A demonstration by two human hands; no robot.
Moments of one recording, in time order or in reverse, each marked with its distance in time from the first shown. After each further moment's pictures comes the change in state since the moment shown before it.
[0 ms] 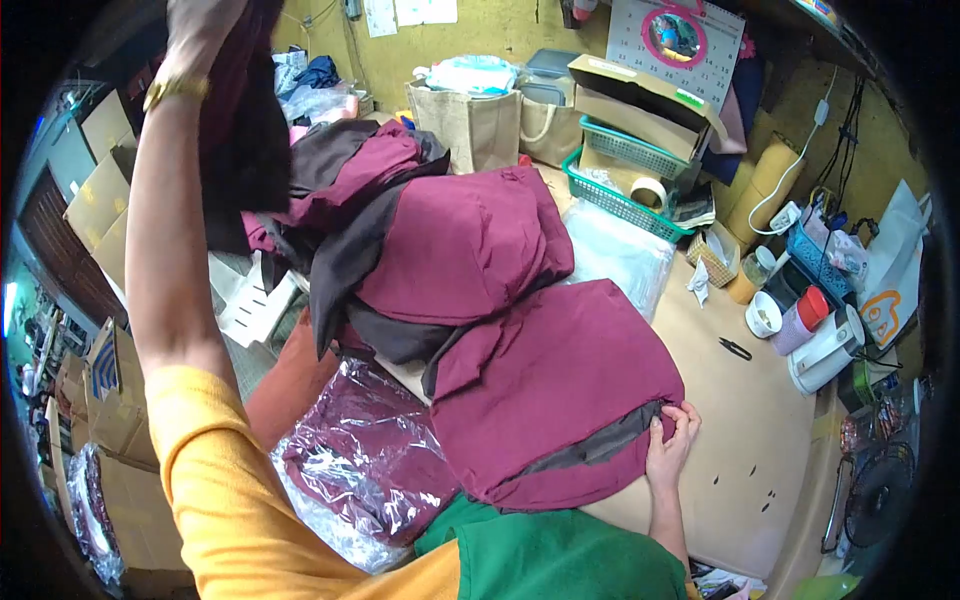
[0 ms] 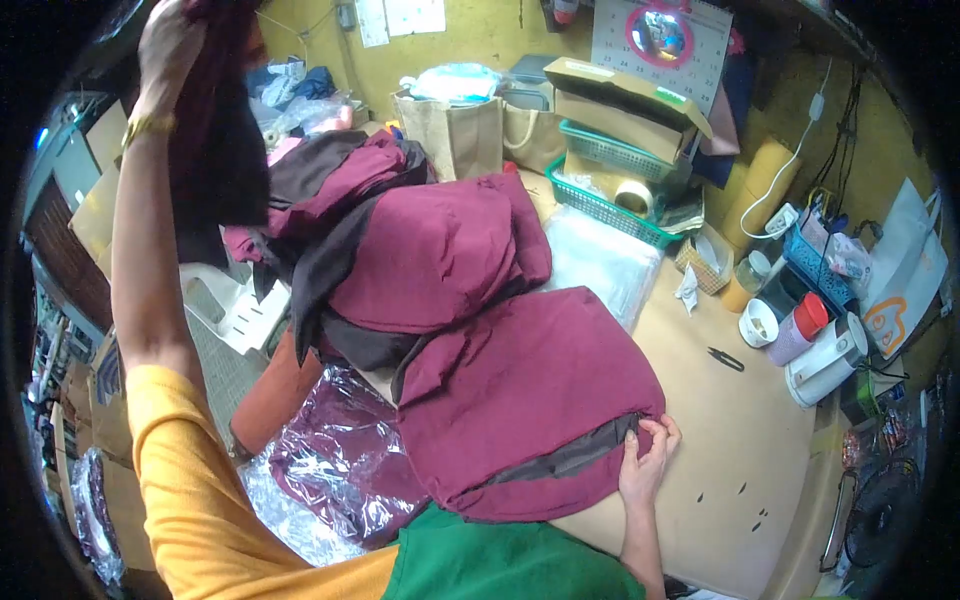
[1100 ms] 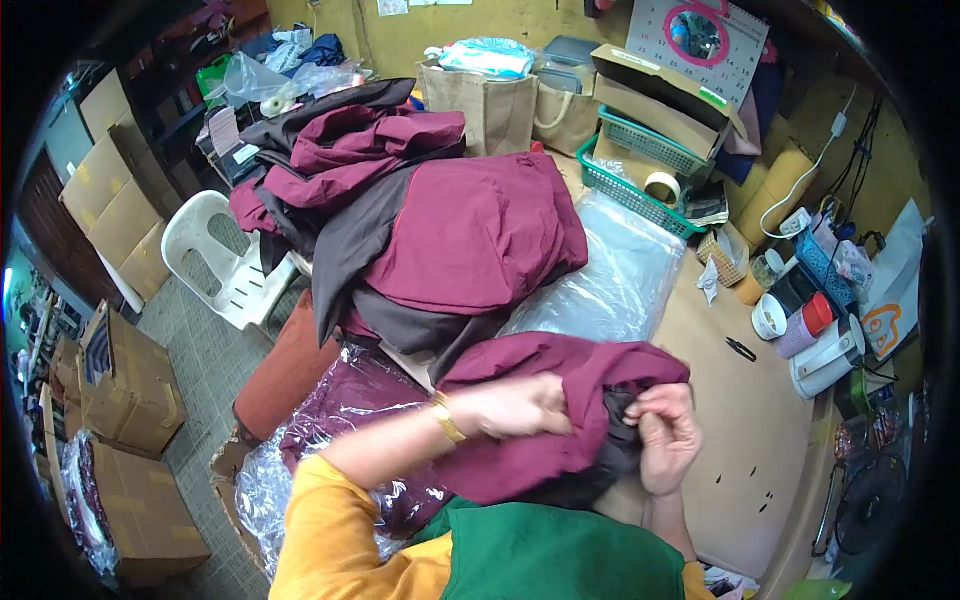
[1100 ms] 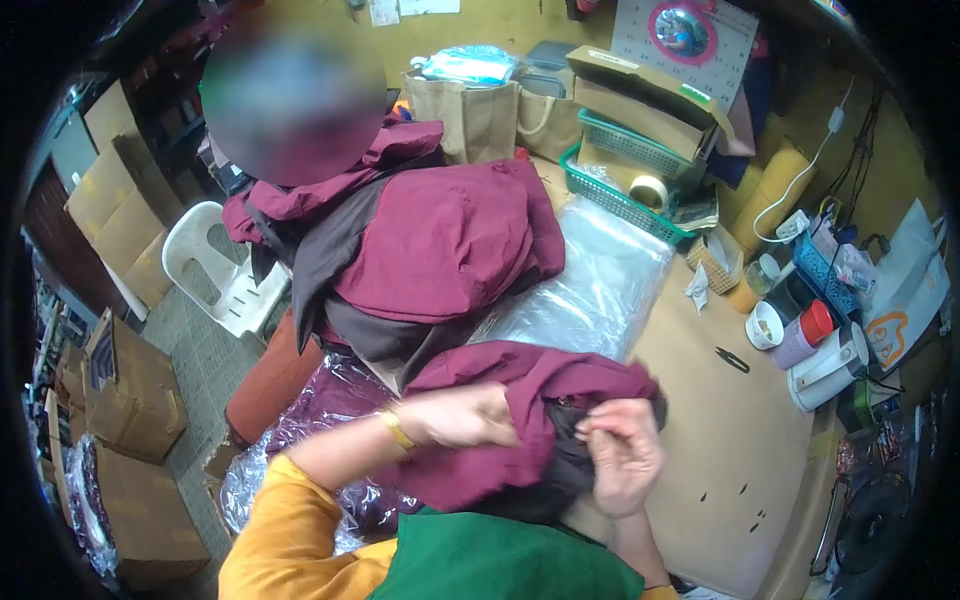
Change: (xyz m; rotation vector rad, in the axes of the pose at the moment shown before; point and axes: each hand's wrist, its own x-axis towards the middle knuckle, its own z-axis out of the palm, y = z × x) left_hand -0.258 0.400 -0.064 -1.906 -1.472 -0.703; right_hand 0.018 -0.152 -0.010 0.813 -0.272 -0.280
